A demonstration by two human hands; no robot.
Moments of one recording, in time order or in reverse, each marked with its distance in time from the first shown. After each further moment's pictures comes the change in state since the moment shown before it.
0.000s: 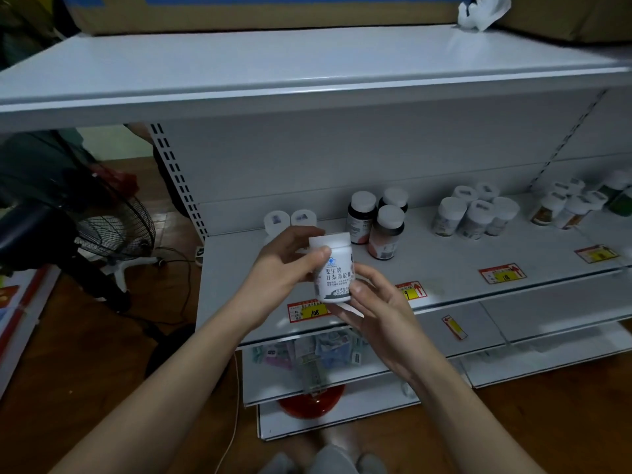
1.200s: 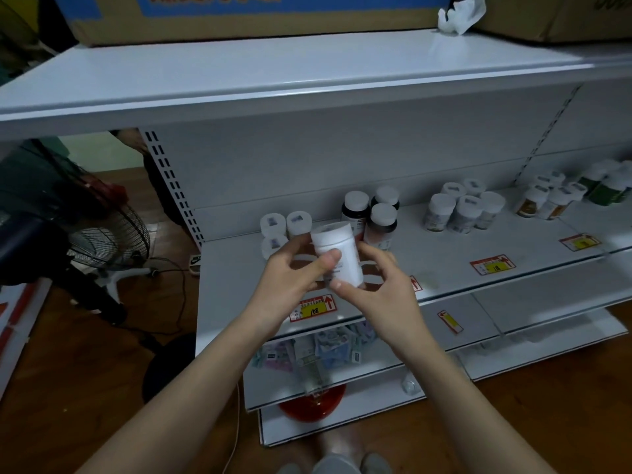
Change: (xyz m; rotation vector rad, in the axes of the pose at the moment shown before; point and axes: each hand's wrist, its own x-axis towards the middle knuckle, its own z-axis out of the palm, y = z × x) left_hand -0.011 -0.004 0.013 -0.090 0.016 -0.031; right_hand -0.008 -0.015 0.021 -0.636 0.244 -0.347
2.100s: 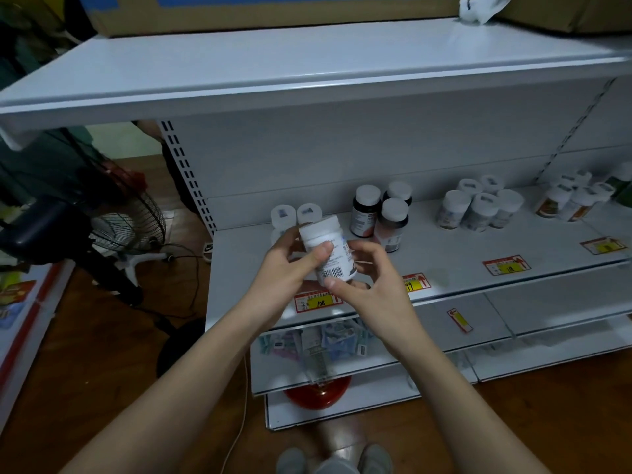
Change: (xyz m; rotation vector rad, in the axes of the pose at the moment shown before) left_hand -0.004 0.005 -0.006 -0.033 0.072 -0.061; right_hand 0.001 0.008 0.006 0.126 -0.154 0.089
